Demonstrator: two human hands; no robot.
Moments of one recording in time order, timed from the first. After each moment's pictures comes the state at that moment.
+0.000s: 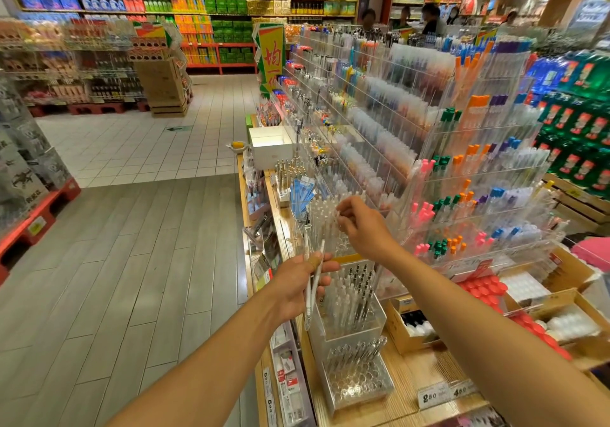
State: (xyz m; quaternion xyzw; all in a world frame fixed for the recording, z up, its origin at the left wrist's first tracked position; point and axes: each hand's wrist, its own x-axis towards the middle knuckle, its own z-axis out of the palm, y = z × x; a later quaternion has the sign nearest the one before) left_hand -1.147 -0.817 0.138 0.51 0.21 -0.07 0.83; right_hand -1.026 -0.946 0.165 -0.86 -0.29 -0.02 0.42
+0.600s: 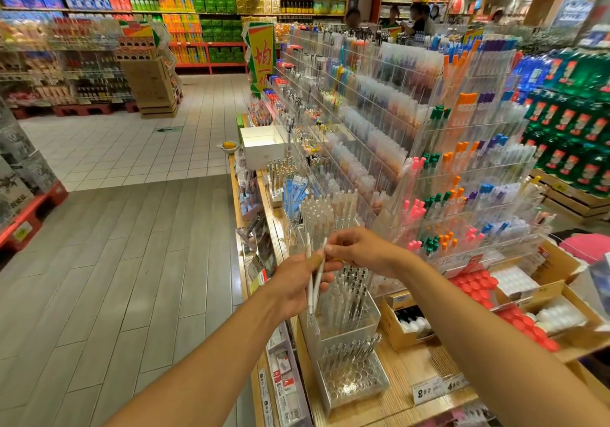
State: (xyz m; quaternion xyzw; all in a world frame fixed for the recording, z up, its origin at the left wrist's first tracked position) left_hand -1.141 -0.825 0.141 0.51 0.19 -0.09 0.84; right_hand -1.041 -0.969 0.160 -0.77 -0.30 0.29 0.49
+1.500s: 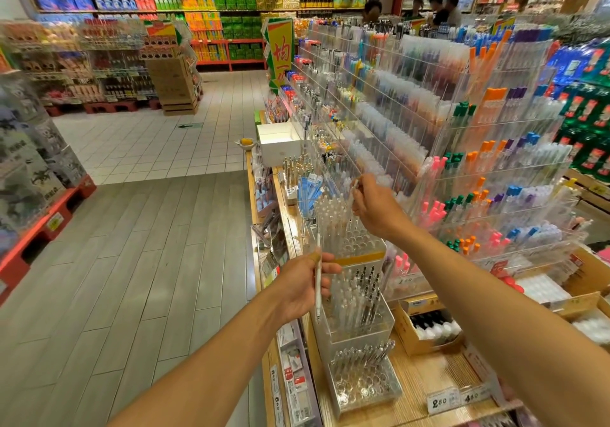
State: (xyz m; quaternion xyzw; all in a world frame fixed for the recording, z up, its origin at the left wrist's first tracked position) left_hand -1.140 -0.814 0.136 0.50 0.22 -0.08 0.83; right_hand -0.985 -0.944 0.183 -0.88 -0.33 -0.06 0.33
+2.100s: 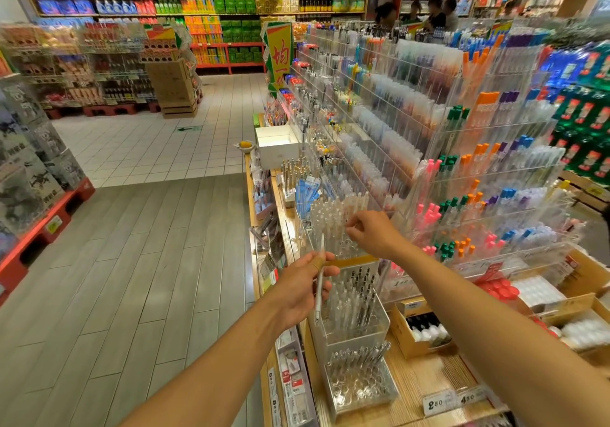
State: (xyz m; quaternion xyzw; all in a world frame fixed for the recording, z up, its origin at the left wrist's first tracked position) left_hand -1.145 -0.823 0.136 0.53 0.18 -0.07 0.83; right_hand -0.989 -0.957 0.152 -0.91 -0.29 0.04 0.28
